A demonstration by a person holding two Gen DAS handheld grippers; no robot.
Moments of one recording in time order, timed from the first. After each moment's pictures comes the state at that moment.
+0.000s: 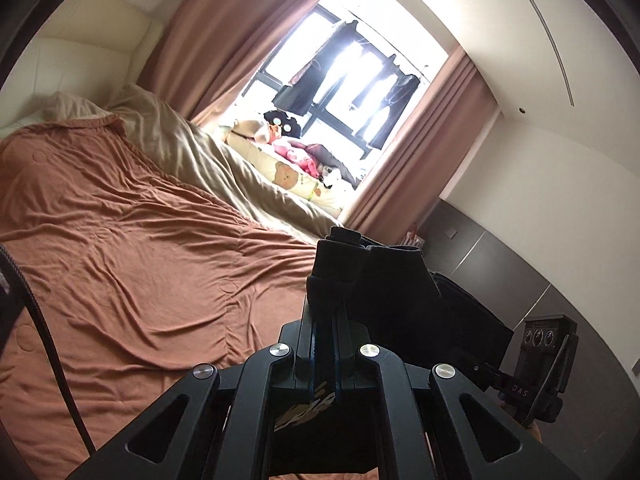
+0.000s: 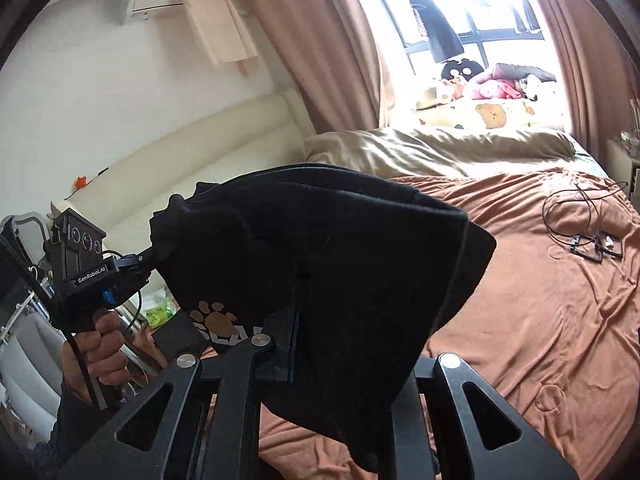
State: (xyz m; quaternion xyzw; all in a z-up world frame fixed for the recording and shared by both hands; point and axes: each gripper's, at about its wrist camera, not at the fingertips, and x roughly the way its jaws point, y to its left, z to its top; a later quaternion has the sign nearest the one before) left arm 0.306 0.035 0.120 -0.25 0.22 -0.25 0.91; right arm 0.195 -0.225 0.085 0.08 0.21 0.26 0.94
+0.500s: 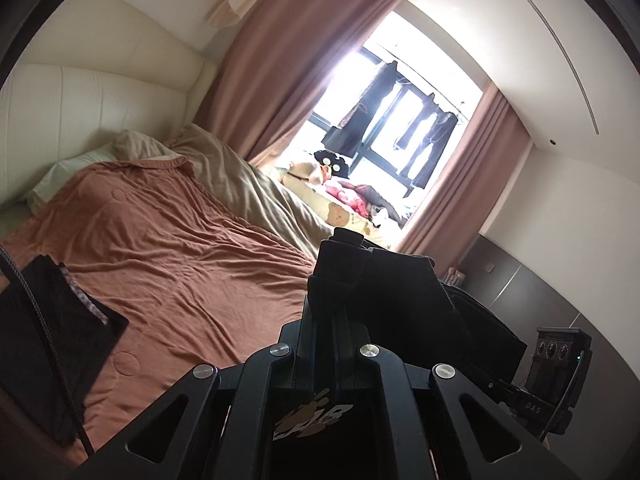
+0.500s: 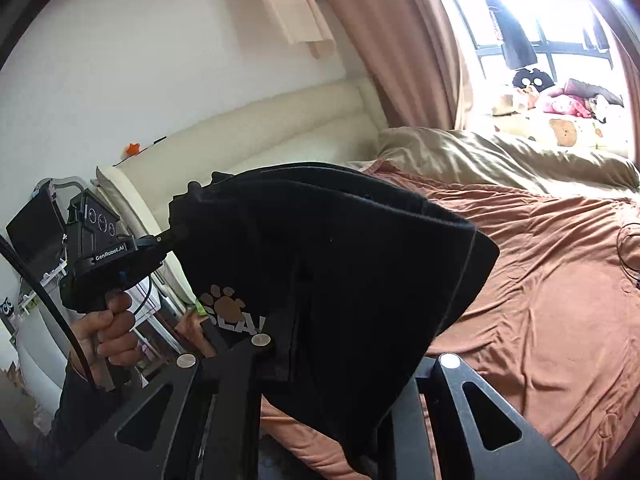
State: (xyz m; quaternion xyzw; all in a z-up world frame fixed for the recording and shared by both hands) left arm 0.260 0.176 0.144 -0.25 0.19 -0.16 0.94; right arm 0.245 -0.150 0.081 0.05 0.20 0.36 0.91
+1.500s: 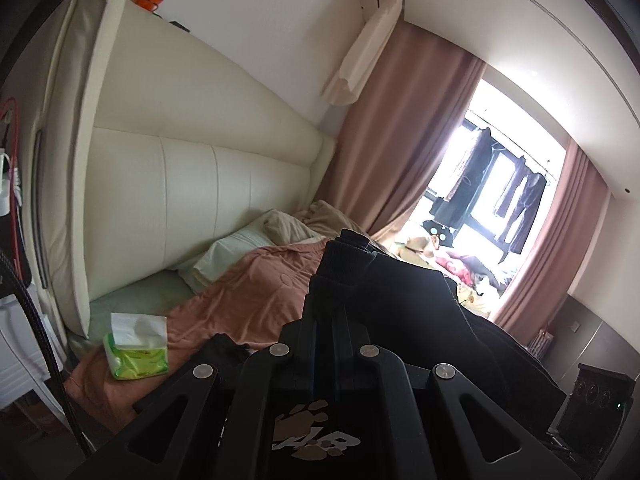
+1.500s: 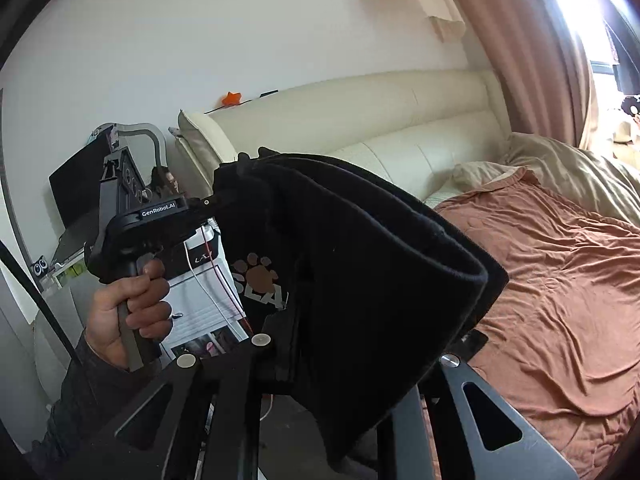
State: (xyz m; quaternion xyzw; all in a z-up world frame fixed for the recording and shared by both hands) left arm 0.184 0.447 0.164 -0.25 0.13 0.04 0.96; right arm 0.312 0.019 0.040 -0.01 0.19 0.50 0.84
